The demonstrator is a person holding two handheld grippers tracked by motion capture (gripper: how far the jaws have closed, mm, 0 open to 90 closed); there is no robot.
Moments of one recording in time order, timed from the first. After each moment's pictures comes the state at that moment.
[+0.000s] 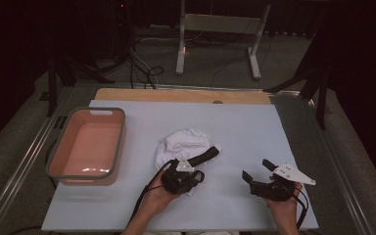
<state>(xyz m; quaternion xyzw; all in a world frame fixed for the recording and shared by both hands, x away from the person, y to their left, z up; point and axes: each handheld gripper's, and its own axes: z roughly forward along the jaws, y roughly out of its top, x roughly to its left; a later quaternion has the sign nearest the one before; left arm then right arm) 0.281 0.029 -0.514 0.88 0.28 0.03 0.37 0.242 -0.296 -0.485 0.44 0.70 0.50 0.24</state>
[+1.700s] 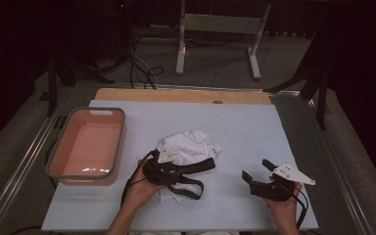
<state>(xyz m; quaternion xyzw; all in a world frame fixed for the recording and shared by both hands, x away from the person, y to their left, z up) 0.299 0.073 -0.501 0.86 0.34 0.12 0.36 0.243 -0.295 -0.485 0.44 0.70 0.50 0.24</state>
